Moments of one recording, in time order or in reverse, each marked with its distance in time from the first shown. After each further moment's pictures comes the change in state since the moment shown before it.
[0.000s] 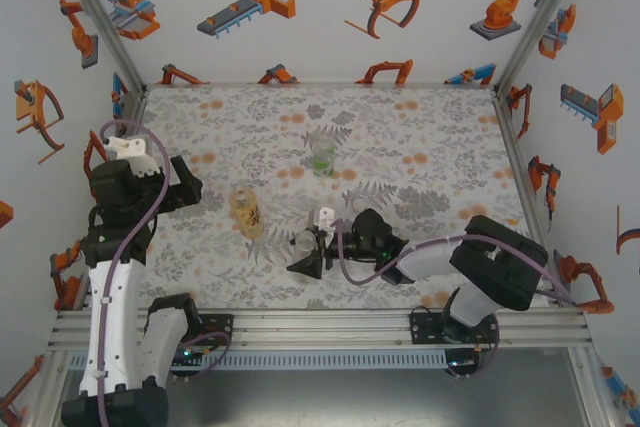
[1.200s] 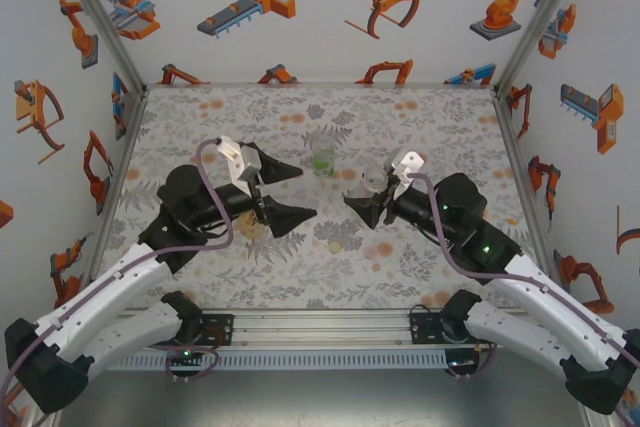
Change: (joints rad) left arm -0.855 0.142 -0.101 0.832 0.395 0.021; right arm -0.207 -0.784 0.375 -1.112 0.327 -0.100
